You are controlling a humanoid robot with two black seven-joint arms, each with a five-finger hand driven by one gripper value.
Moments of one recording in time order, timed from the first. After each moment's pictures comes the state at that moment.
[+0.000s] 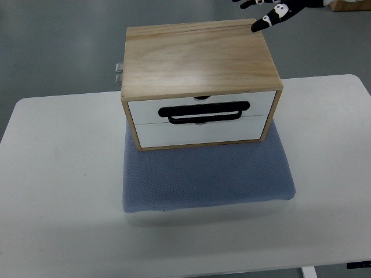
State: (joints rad) left arm 0.00 0.00 0.14 -0.12 0.10 -0.07 -0.05; right arm 1.65 -0.77 -0.08 1.13 -0.27 0.61 0.14
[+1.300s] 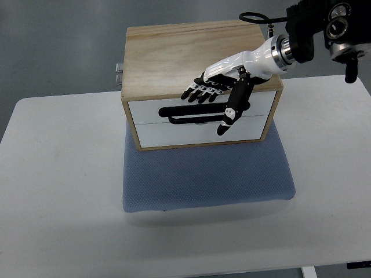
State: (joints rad) left arm 0.00 0.00 0.14 -0.12 0.10 -0.07 -0.05; right arm 1.96 -0.54 -0.57 1.45 -0.25 0.41 0.00
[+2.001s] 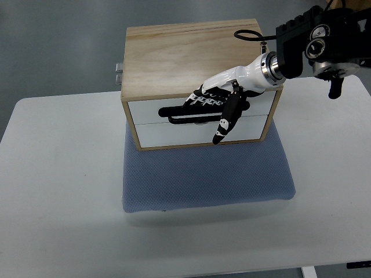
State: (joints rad) left arm 0.00 0.00 0.14 -0.12 0.10 -0.07 -0.05; right arm 1.94 -0.47 -0.63 1.45 -0.19 0.31 -0.03
